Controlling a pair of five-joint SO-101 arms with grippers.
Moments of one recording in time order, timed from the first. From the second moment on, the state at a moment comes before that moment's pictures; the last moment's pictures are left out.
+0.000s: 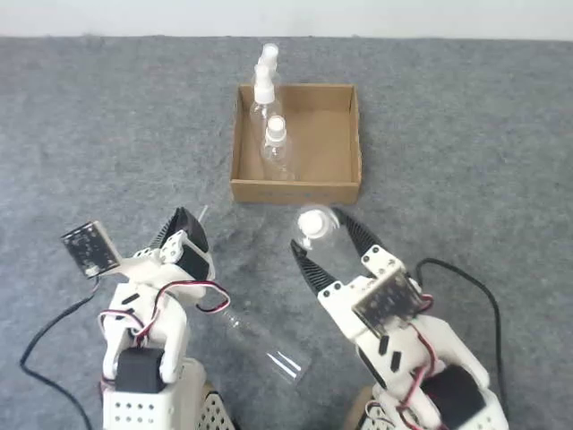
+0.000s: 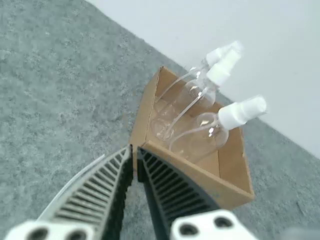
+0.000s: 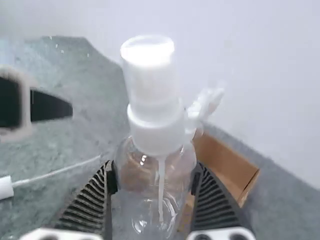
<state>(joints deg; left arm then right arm) -2.6 -103.5 89.6 49.9 38.9 -37.5 -101.6 71.0 48.0 14.2</state>
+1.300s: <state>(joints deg) -2.6 -103.5 89.8 49.9 38.9 -21.4 -26.8 38.6 8.1 10.3</state>
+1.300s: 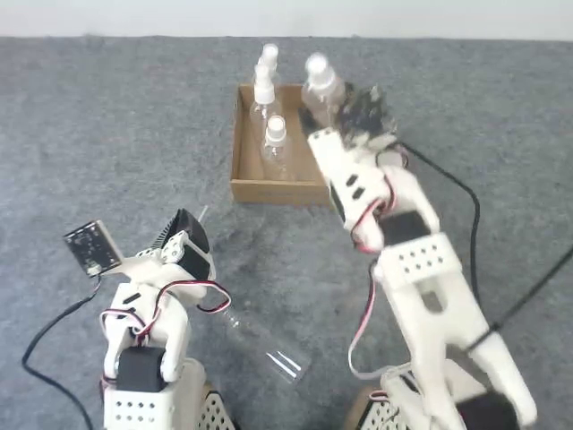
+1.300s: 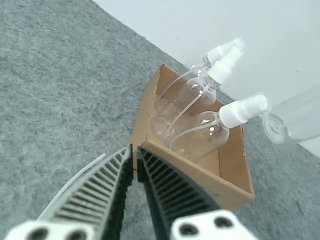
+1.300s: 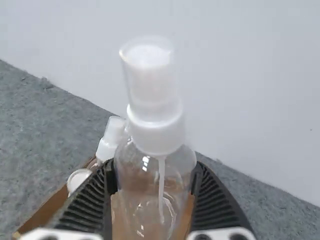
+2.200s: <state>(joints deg) -6.4 -103.5 89.8 49.9 38.9 -13.8 15.2 6.3 7.8 6.9</state>
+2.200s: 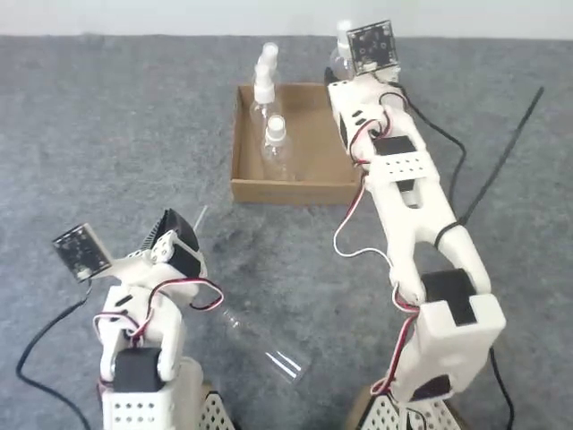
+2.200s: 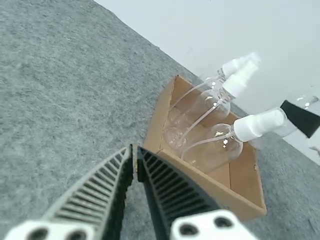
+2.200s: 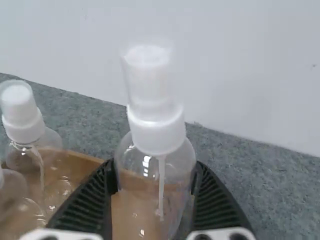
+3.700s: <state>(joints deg) -6.3 -103.5 90.4 49.9 38.9 -15.7 31.8 4.6 -3.9 6.6</state>
